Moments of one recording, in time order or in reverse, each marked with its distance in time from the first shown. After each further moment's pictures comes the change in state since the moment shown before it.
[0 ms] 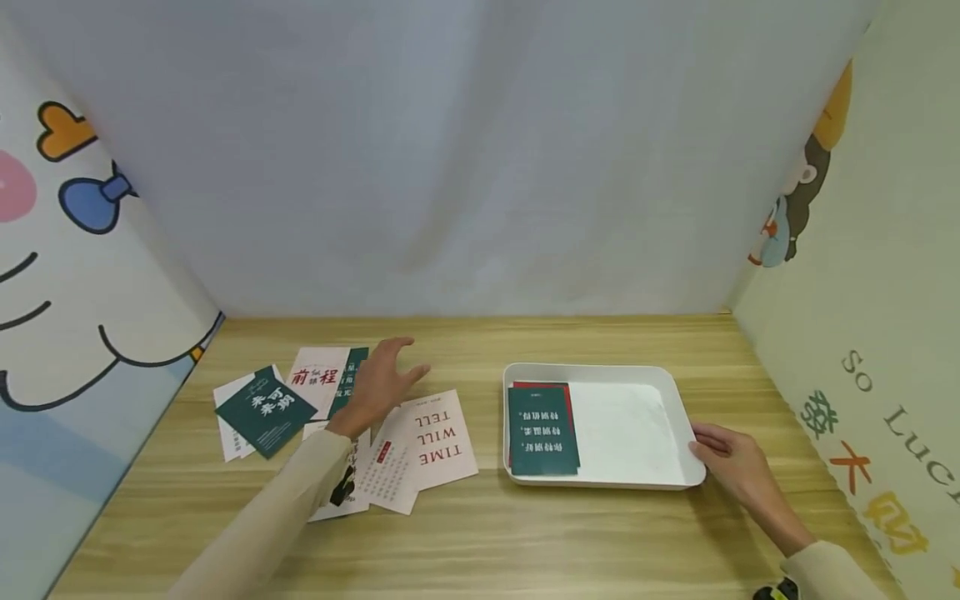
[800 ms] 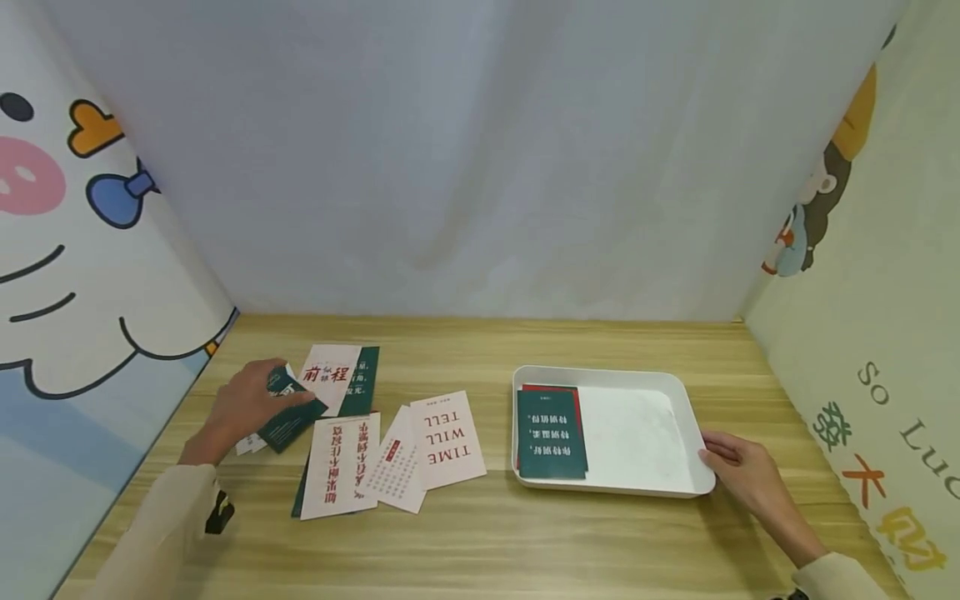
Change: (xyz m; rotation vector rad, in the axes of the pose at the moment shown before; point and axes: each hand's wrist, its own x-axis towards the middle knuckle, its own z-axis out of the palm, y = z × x) left_hand -0.063 -0.115 -0.127 0.270 -0.067 -0.161; right_hand 0.001 0.000 -0.003 -0.010 -0.038 0.016
